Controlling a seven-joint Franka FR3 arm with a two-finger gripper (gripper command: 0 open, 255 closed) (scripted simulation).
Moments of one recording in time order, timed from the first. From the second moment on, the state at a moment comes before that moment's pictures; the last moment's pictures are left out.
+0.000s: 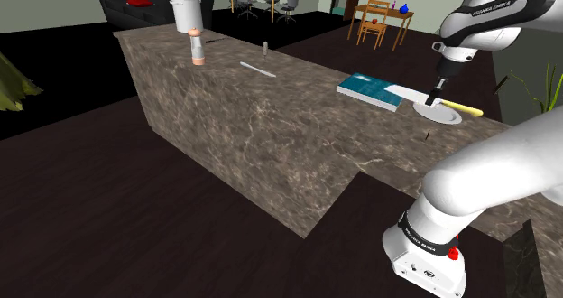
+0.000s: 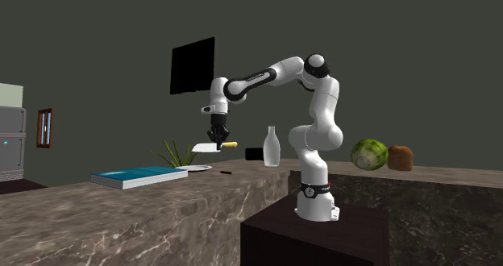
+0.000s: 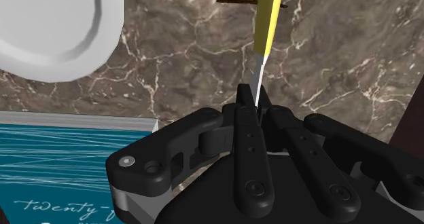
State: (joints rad) arm -0.34 -0.44 -0.82 -2.35 -0.33 2.02 -1.03
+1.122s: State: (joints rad) arm -0.30 -0.30 -0.94 -2.48 -0.29 2.29 -1.09
